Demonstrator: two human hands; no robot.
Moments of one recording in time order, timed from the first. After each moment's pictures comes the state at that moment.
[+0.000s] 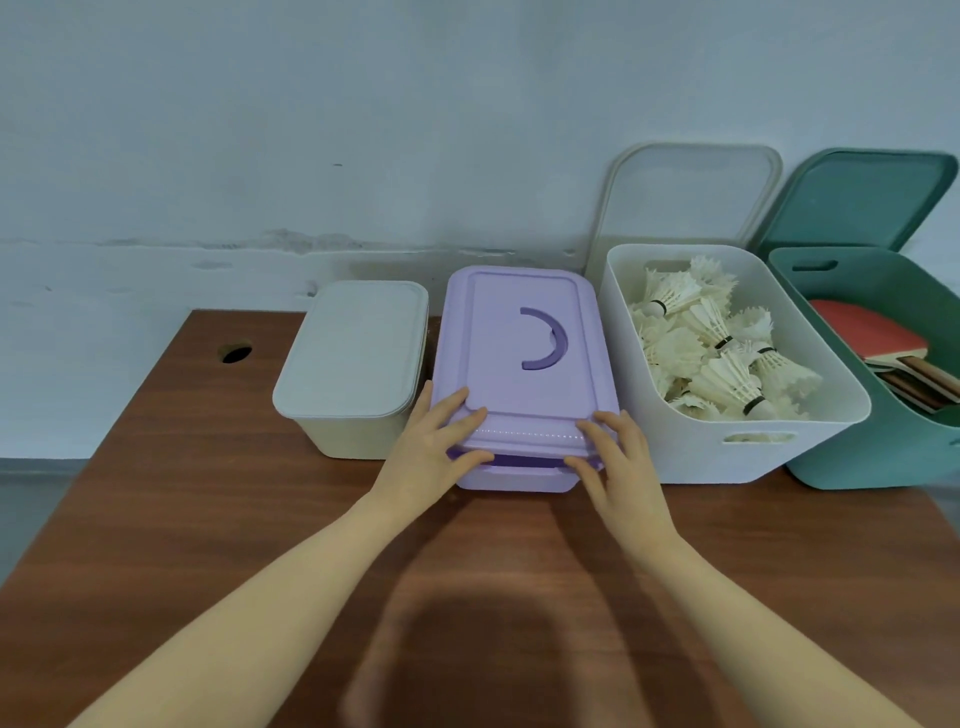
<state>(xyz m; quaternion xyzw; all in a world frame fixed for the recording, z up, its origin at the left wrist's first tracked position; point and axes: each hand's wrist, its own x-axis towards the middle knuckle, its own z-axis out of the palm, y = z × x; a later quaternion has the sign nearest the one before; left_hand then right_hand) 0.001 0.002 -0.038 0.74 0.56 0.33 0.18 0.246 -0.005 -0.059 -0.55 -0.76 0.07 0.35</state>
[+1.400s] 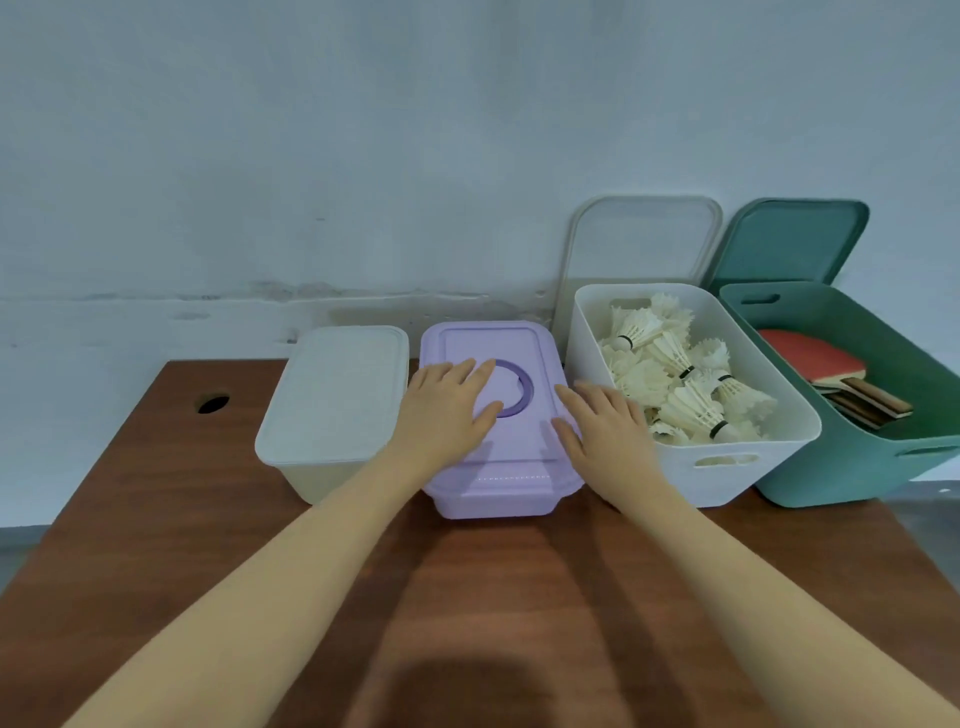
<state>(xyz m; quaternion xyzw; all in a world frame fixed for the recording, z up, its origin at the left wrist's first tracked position) 0.022 0.057 0.034 0.81 0.56 0.17 -0.02 0.235 0.035 0.012 -0.61 -0.77 -0.10 0.19</state>
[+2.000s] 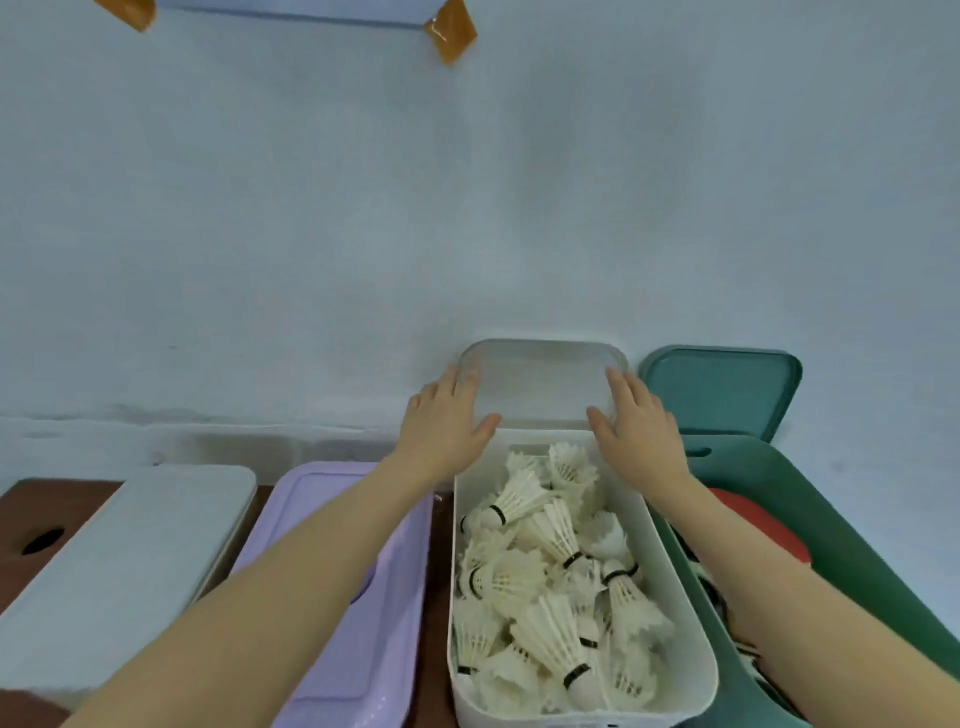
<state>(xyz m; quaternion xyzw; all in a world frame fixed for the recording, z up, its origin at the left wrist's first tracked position) 0.220 0.249 0.104 0.75 0.64 0.19 -0.01 0.449 0.250 0.103 -0.66 -0.72 -0.02 0.23</state>
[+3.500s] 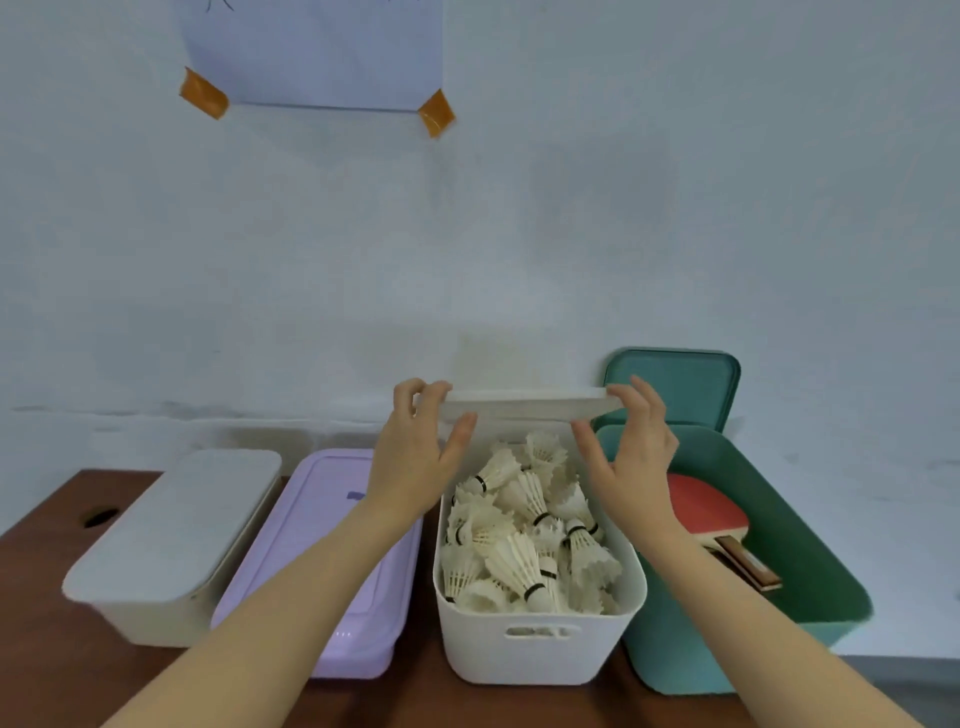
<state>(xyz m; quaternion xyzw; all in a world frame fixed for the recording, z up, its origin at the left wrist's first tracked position) 0.235 0.116 0.131 0.69 0.58 0.44 0.00 0.460 0.127 0.120 -0.52 -0.67 0.00 0.53</state>
